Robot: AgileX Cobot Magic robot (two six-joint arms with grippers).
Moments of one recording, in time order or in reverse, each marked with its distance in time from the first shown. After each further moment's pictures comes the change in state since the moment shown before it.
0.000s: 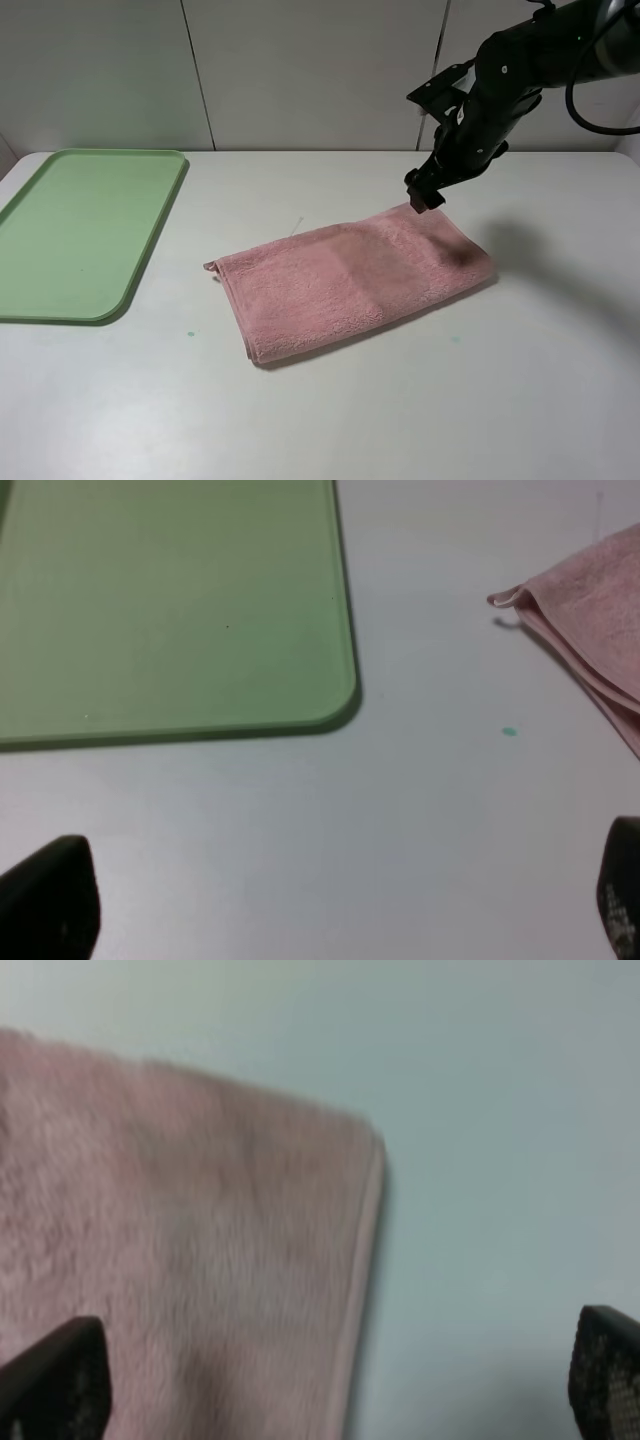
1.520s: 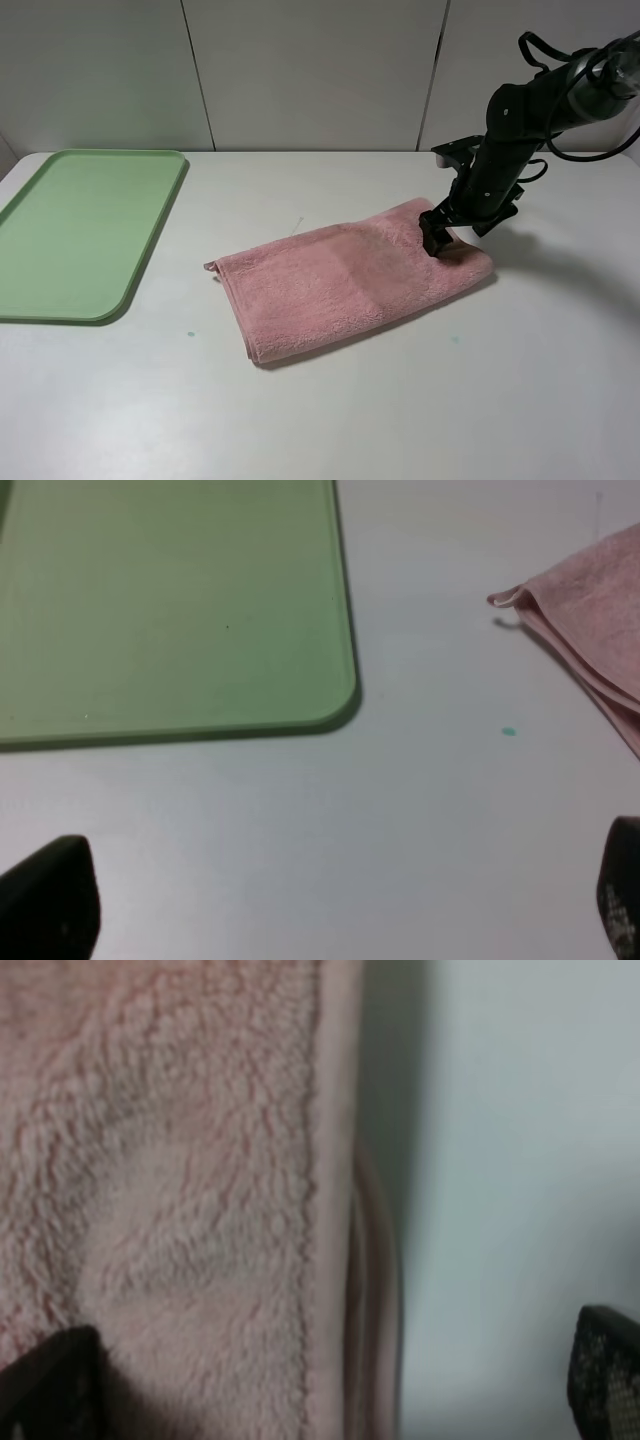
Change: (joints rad) left arm 0.000 0.000 0.000 0.000 0.000 0.000; right arm -0.121 0.218 -0.032 0.206 0.040 -0.097
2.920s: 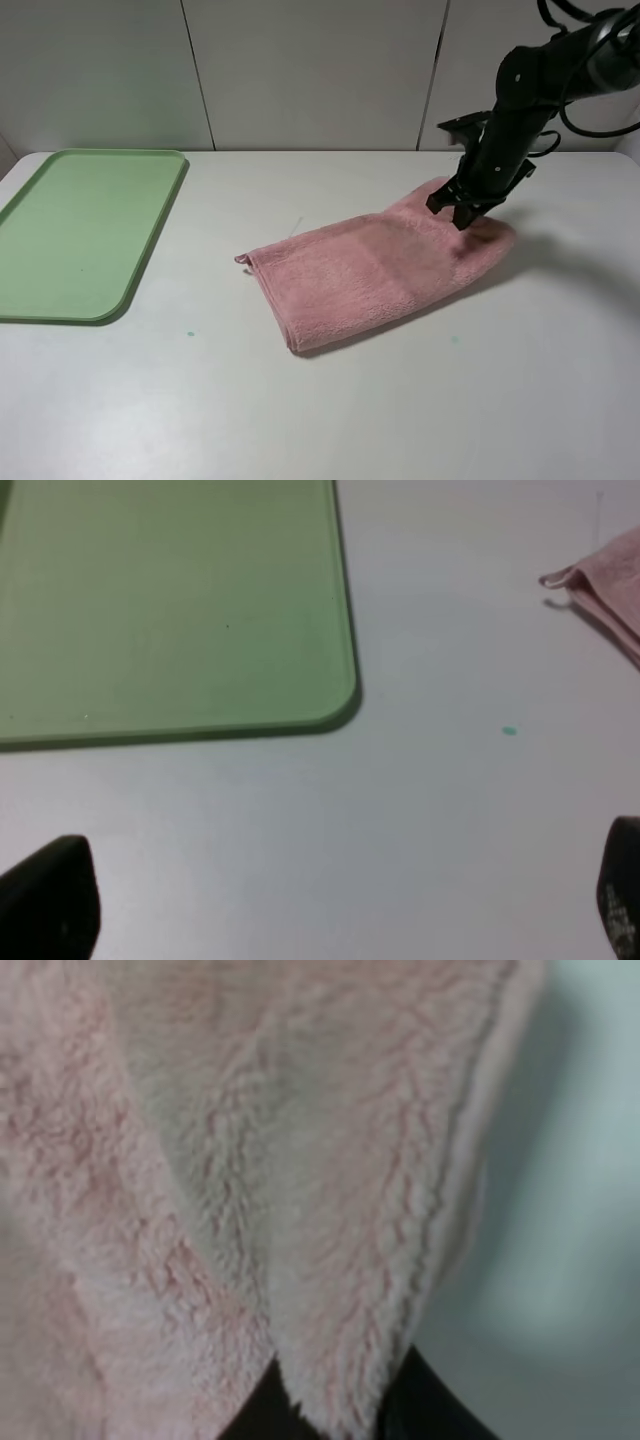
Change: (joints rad) left arm 0.000 0.000 0.000 0.000 0.000 0.000; right arm 0.000 -0.096 -0.069 -0.030 0.134 0.016
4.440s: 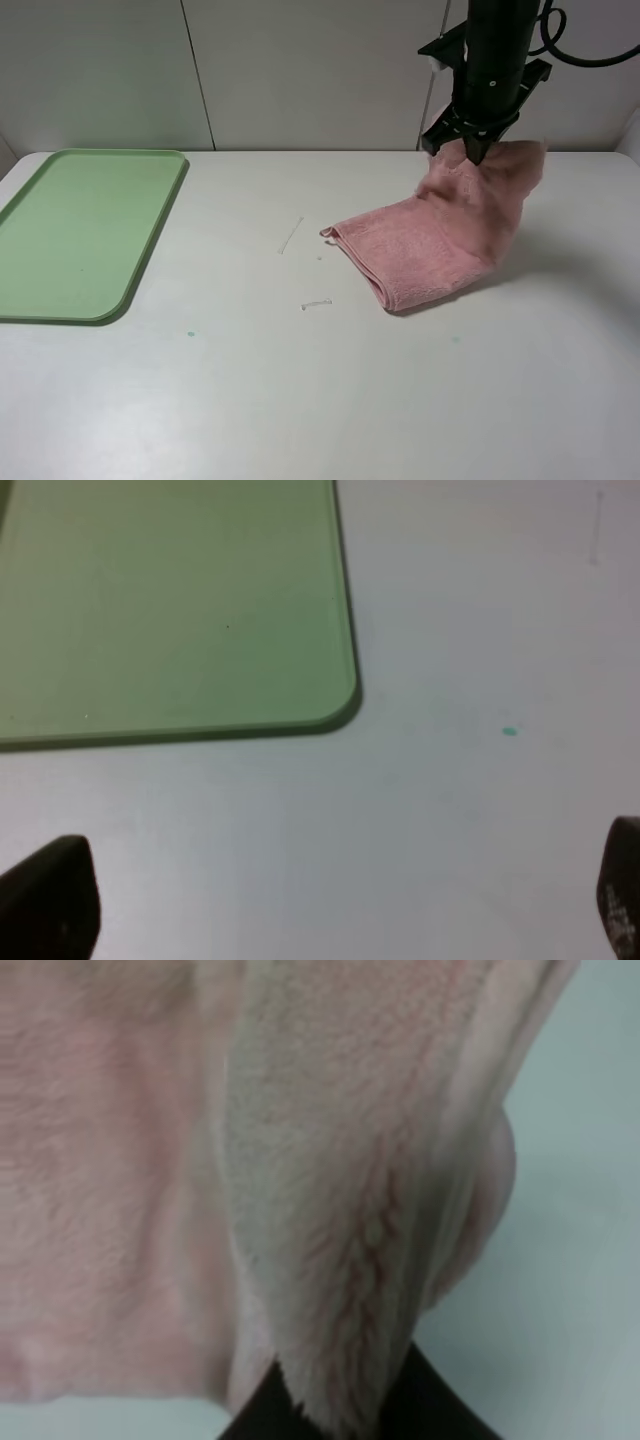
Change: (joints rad) left arm 0.000 0.000 0.000 0.000 0.000 0.000; right arm 0.196 -0.085 -0.238 -0.325 0.378 0.211
